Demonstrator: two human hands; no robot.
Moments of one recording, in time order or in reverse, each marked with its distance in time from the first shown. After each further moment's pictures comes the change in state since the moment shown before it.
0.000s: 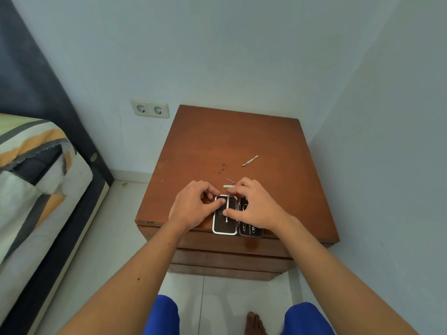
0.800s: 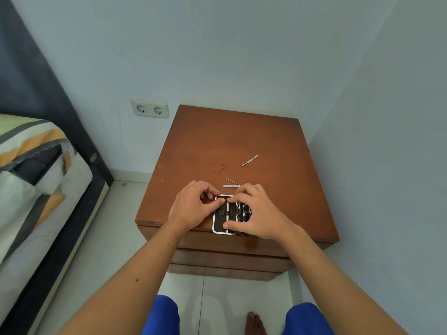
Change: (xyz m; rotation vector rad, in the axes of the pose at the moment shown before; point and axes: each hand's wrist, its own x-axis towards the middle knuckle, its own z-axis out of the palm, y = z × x) left_hand -0.003 0.005 -0.004 -0.007 -0.002 0.009; right_hand -0.026 -0.004 -0.002 -0.005 0.007 -0.077
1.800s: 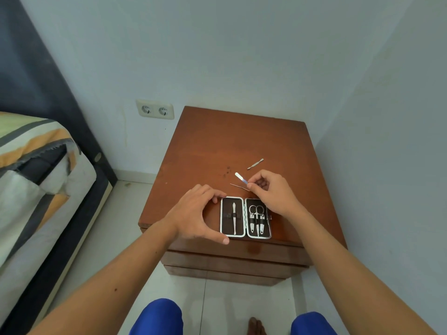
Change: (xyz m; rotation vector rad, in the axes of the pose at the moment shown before) left_hand -0.002 -0.011 -0.025 0.148 -0.323 0.254; right_hand 0.048 0.038 -0.020 0.292 0.188 0.287
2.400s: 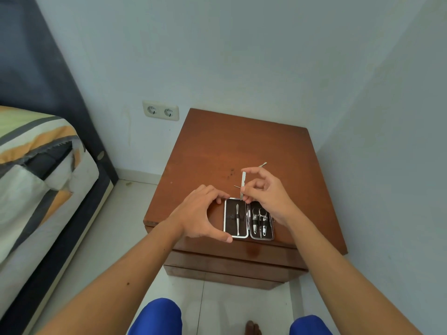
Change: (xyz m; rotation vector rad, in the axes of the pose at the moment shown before) left_hand 0.000 0.003 0.001 -0.019 0.024 -0.040; right_hand -0.010 -0.029 0.013 0.572 -0.145 0.053
